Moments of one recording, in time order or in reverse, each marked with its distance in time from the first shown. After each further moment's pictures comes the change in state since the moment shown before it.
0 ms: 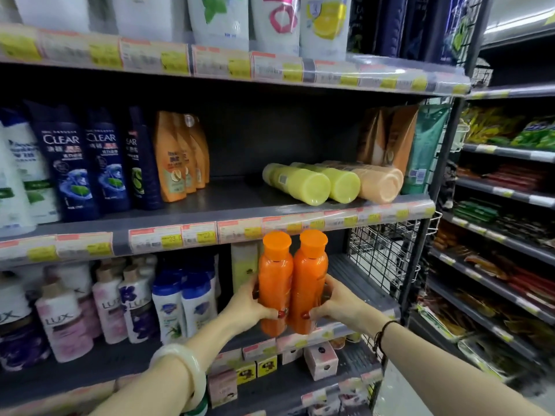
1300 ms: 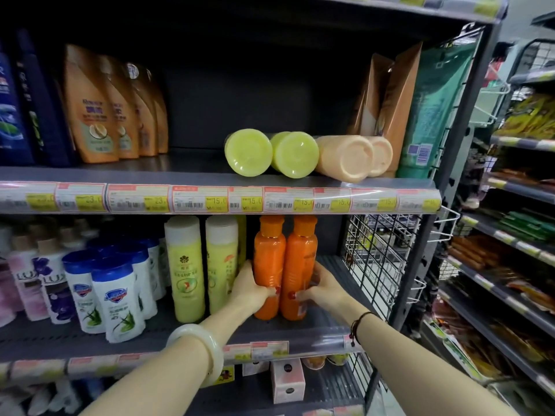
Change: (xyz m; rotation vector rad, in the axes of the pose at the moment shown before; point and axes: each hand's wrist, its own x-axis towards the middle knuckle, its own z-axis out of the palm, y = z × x) left_hand 0.119 -0.001 0.126 -0.002 0.388 -0.089; right_hand 0.111 0.097 -0.092 0.084 -0.021 -0.040
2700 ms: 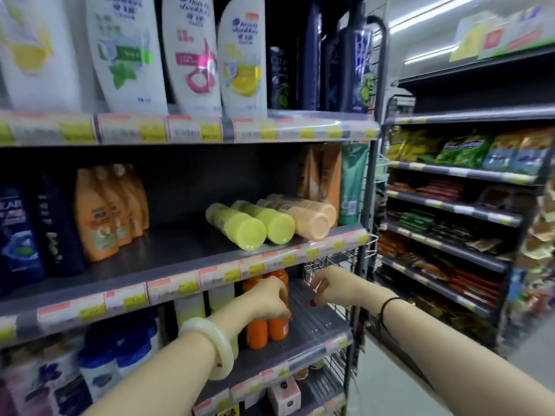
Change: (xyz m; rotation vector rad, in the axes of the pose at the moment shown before) left_hand -0.058 0.136 -0.093 0.657 -0.627 0.379; right_hand -0.138 -0.176 -0.009 -0.780 0.197 0.105
